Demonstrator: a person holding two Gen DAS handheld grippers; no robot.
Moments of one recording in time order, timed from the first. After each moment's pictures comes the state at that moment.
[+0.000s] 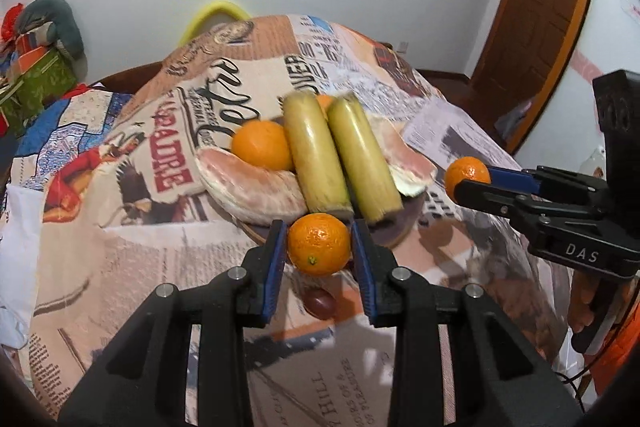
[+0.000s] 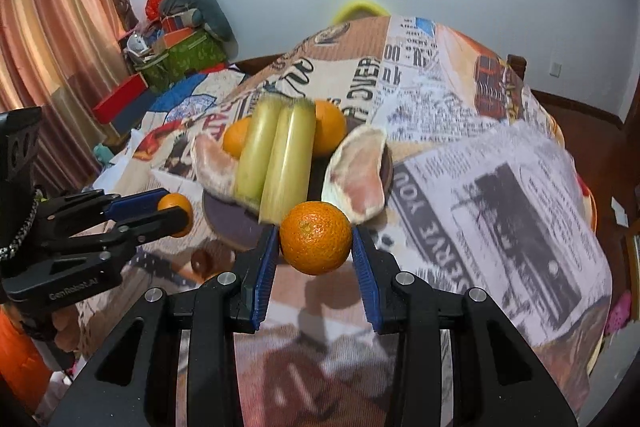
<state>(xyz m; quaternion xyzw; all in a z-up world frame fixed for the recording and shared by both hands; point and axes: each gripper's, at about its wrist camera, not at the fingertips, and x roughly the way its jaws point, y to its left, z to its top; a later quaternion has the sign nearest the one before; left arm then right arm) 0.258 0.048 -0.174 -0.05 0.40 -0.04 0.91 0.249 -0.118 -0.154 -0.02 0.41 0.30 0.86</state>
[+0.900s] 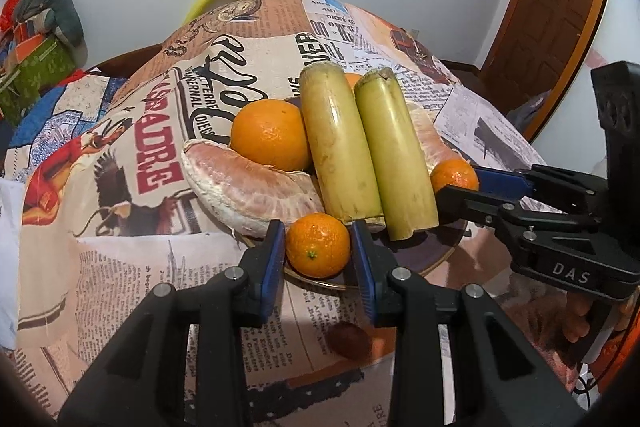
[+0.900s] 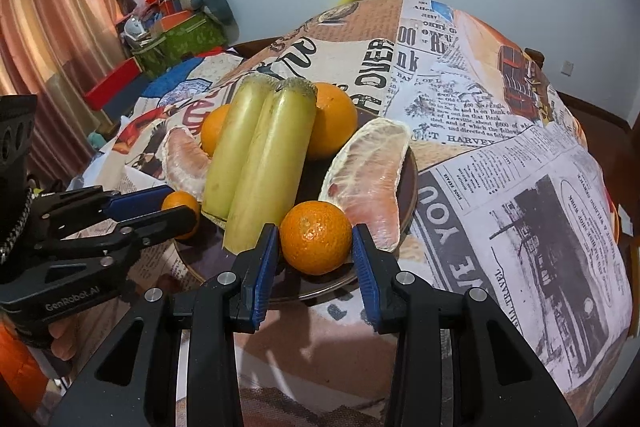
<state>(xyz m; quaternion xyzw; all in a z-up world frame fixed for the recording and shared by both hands) 0.295 0.051 -0.211 -0.05 0.43 -0.03 0.90 0.280 -0.090 -0.186 -0.04 0.43 0.31 0.84</state>
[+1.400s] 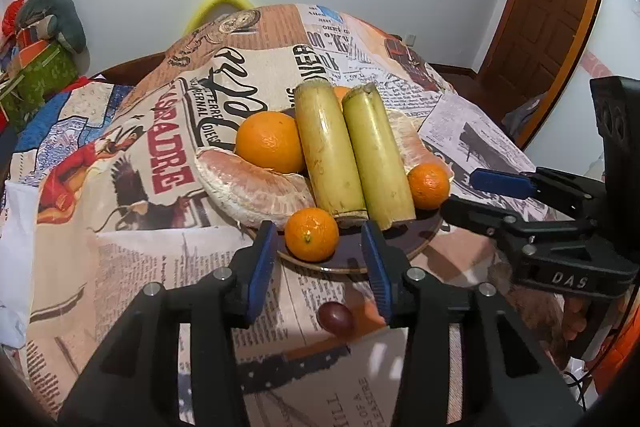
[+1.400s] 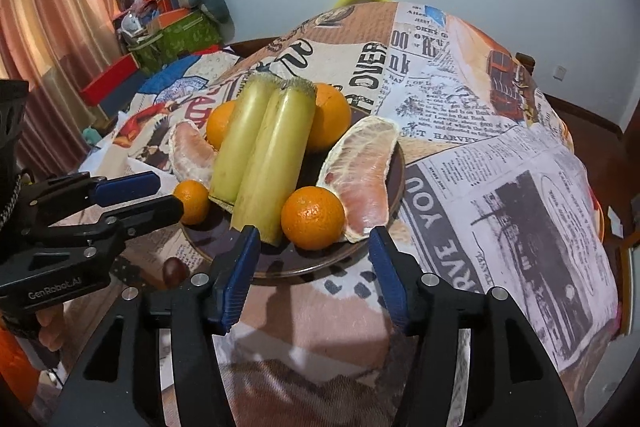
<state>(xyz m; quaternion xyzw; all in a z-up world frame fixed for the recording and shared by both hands) 0.273 0.050 -0.186 -0.05 0.42 -0.04 0.91 0.267 -0.099 -0.174 -0.05 0.43 0.30 0.85</state>
